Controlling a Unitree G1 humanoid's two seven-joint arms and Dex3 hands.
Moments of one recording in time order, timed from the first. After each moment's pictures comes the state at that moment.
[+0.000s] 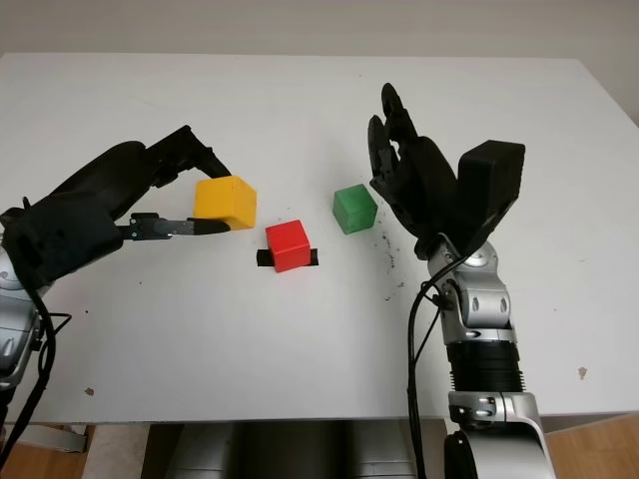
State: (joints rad) left arm -0.43 0.60 -0.03 -0.28 0.28 0.31 -0.44; right arm -0.58 -0.20 -0.13 0.23 0.23 0.22 0.30
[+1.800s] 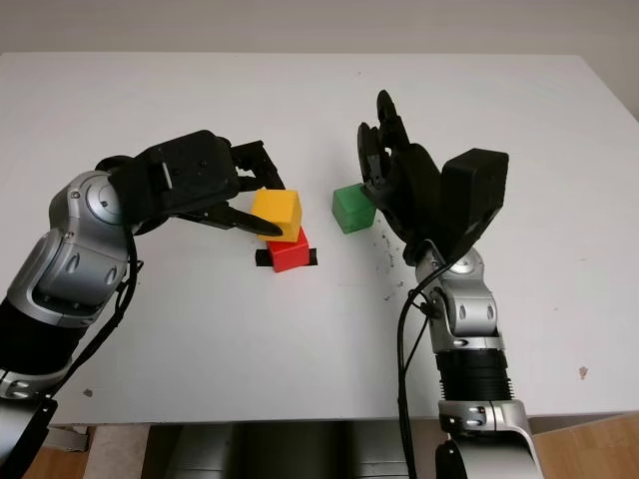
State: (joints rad) left arm -0.78 0.50 -0.30 -0.16 0.42 0.76 -0.68; right arm -0.55 -0.17 -0.10 0.20 0.20 0.23 0.23
